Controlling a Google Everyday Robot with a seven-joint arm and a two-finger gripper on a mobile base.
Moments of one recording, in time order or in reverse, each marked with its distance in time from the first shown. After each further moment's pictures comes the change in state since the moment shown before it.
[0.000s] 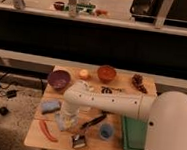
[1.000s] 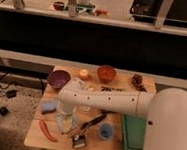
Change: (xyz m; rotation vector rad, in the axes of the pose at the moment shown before) arm -0.012 -0.003 -0.012 0.019 0.041 0.038
